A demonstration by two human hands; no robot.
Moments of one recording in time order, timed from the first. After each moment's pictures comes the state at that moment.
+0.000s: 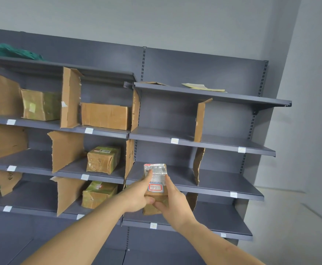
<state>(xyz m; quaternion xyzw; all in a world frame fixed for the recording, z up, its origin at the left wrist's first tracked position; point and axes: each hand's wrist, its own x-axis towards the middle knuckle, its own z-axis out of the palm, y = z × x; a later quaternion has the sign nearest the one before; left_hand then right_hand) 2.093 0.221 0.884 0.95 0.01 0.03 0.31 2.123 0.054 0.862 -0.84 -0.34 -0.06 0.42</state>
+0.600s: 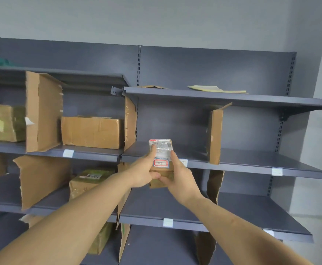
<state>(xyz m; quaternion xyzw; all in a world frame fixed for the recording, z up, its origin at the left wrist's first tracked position) 2.327 0.299 0.974 0.96 -0.01 0.12 0.27 2.364 0.134 0.944 -0.80 -0.37 -0.16 0.43</state>
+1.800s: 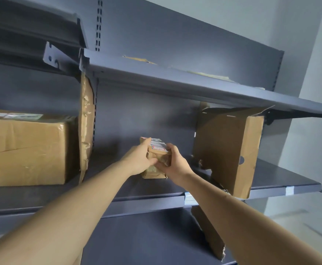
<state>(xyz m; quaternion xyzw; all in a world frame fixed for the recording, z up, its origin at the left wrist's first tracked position) 2.629 0.403 1.006 0.93 -0.10 0.15 0.31 2.635 0.244 0.986 -0.89 -0.15 -0.15 0.41</state>
